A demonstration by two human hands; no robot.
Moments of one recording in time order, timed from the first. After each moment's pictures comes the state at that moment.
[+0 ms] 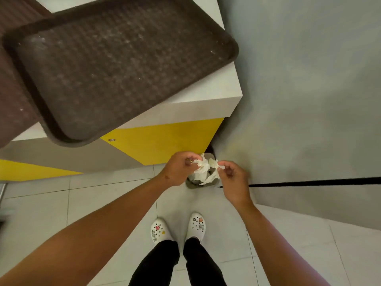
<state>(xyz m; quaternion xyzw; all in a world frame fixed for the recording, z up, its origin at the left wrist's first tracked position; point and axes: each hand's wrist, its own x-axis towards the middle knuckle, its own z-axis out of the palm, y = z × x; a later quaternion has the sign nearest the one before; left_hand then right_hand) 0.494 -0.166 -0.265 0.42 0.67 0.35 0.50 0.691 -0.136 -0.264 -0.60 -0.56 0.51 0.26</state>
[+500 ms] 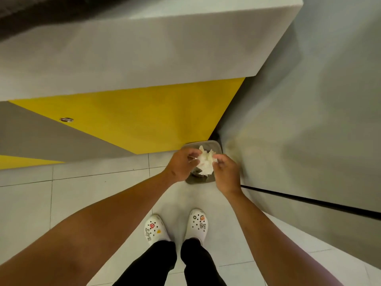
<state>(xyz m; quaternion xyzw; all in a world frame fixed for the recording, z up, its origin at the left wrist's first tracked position) 0.508 -0.141 -0.460 0.42 0.72 0.26 0.49 0.677 -0.107 -0.460 -0.63 -0.59 0.48 0.15</state>
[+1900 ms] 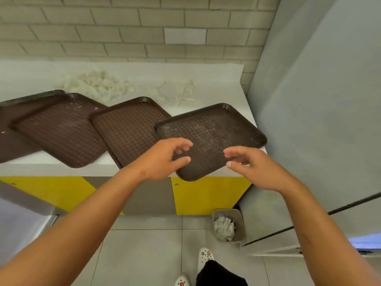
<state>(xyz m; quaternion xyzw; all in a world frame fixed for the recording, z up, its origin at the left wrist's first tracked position) 0.285 -0.279 0.088 0.63 0.68 0.27 0.24 0.555 -0.144 0.100 -0.33 -0.84 0.42 0.09</state>
